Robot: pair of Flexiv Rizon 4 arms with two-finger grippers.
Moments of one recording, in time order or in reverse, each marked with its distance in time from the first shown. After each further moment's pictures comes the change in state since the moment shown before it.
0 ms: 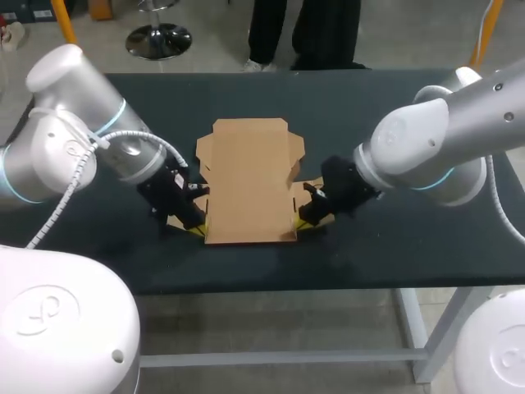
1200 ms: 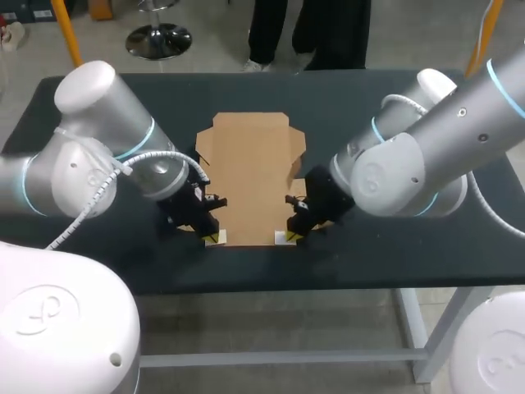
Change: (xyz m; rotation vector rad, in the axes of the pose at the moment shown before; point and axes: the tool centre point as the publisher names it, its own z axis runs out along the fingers) left arm 0.010 0.002 0.027 0.117 -0.093 -0.035; right arm 0.000 -0.014 0.028 -0.012 -0.134 0.027
